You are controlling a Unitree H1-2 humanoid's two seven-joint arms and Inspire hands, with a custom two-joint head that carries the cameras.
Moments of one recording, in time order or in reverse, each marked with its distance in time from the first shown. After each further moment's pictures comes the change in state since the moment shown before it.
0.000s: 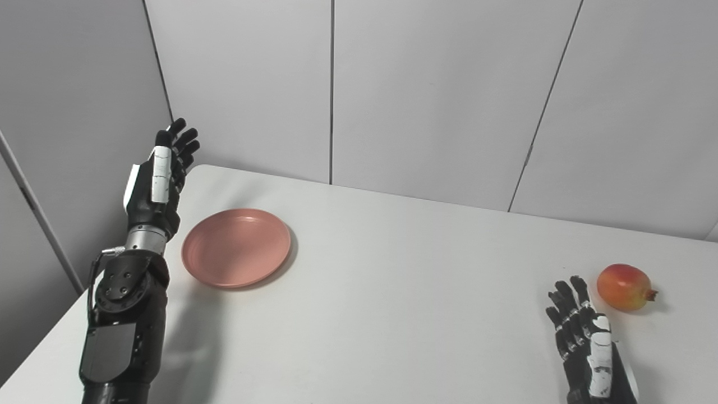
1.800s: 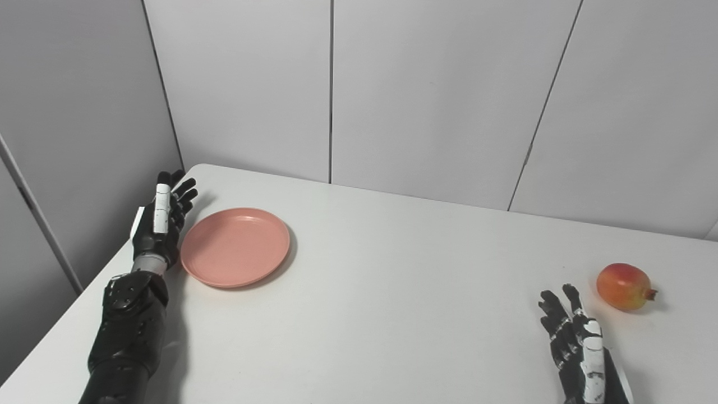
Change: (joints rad) left arm -0.102 0.038 -0.008 0.607 -0.091 -0.284 -0.128; right arm 0.035 0.013 0.006 -0.050 -0.028 0.079 -0.007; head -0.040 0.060
